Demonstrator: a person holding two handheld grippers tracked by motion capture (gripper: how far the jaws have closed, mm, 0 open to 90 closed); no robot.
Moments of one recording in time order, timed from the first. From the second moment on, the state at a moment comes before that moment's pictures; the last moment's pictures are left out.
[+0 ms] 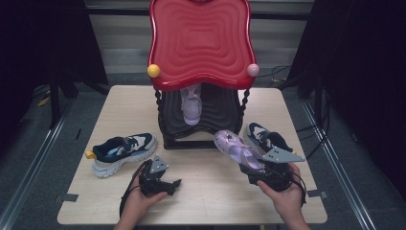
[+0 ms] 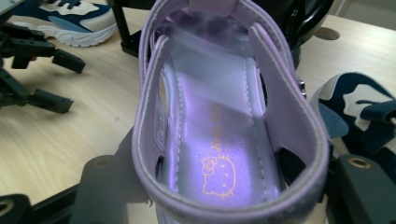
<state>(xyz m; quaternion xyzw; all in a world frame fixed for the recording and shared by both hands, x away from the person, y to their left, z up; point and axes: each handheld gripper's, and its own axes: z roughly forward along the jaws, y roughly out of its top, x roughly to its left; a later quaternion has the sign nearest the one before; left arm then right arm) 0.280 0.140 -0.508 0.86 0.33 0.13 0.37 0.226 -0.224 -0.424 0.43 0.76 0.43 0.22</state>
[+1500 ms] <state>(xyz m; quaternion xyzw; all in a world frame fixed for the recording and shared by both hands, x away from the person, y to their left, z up) 0.280 0.140 -0.508 0.86 0.33 0.13 0.37 0.275 -0.162 -0.413 0.53 0.67 0.42 0.30</state>
